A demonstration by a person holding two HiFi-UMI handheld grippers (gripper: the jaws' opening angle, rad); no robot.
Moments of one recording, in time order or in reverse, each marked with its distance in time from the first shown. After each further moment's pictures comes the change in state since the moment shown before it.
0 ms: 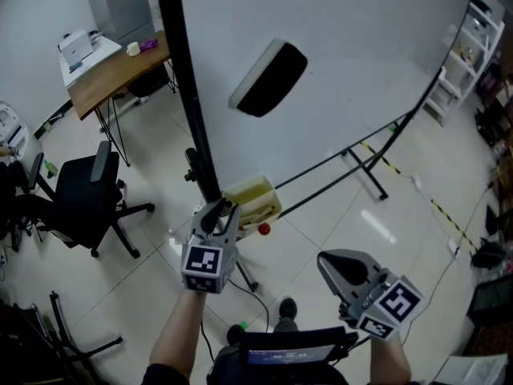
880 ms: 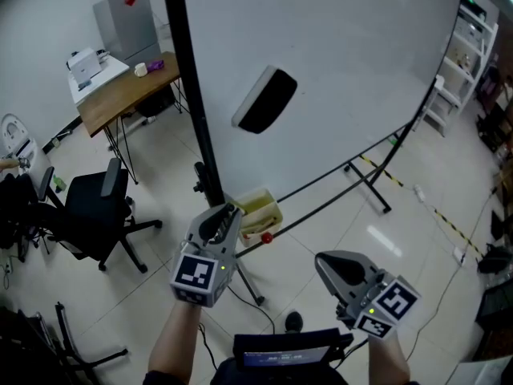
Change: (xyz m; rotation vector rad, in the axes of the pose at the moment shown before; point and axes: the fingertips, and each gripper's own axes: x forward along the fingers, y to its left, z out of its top) left arm -0.039 -0.021 0.080 0.087 -0.097 -0.079; right arm -0.007 0.012 0.025 0.000 -0.081 0.010
